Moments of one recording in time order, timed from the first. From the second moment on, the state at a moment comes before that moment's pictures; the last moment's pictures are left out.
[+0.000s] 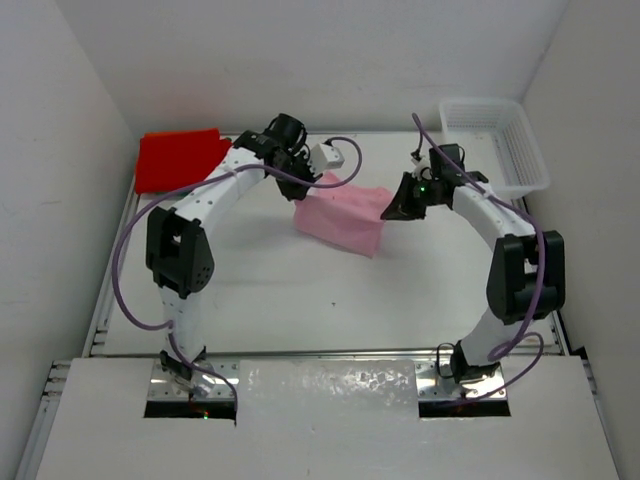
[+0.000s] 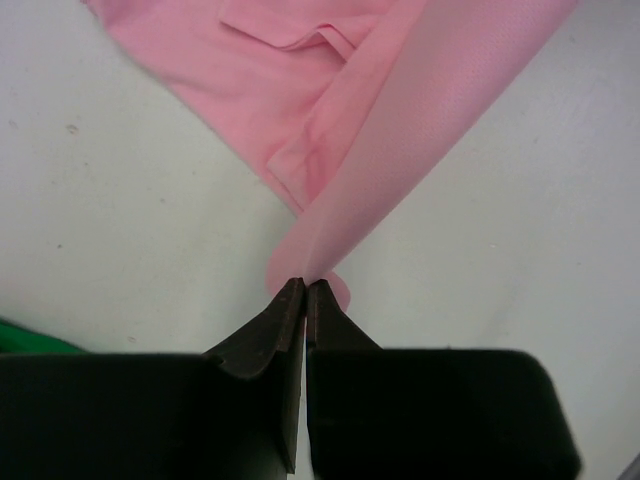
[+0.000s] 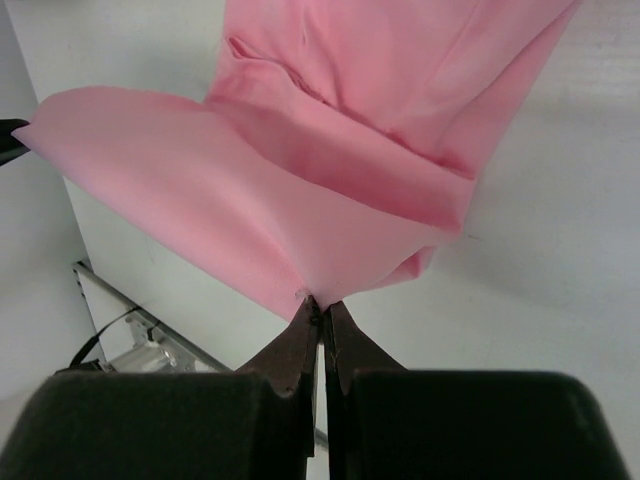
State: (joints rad) left arm -0.45 1.99 1.90 -0.97 0.29 0.63; right arm 0.11 1.72 1.24 -0.52 -0.55 0.43
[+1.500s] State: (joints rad) left arm -0.46 1.55 1.44 -0.98 0.30 0.56; right arm 0.21 1.39 1.01 -0.60 -0.59 0.51
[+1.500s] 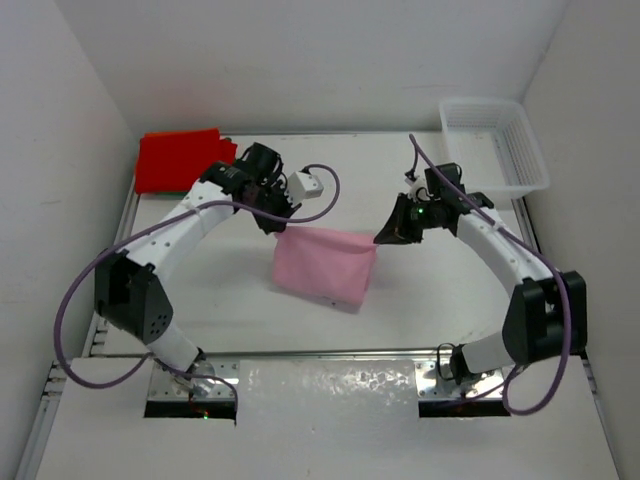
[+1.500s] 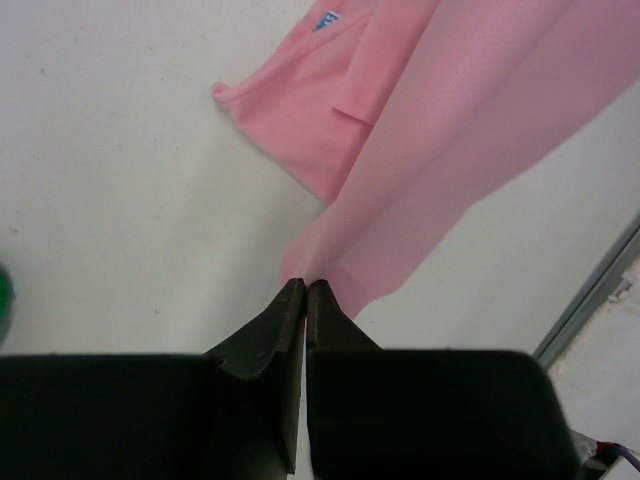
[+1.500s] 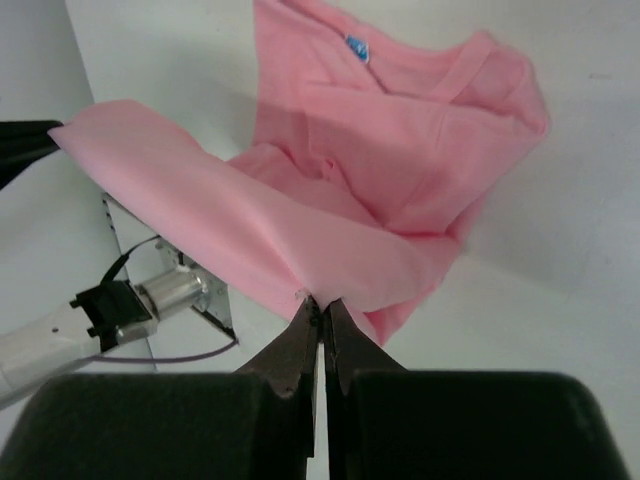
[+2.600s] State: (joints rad) left arm -0.38 2.25 1.94 -0.79 0.16 0.45; right arm 0.05 2.18 1.63 -0.61 -0.45 0.41
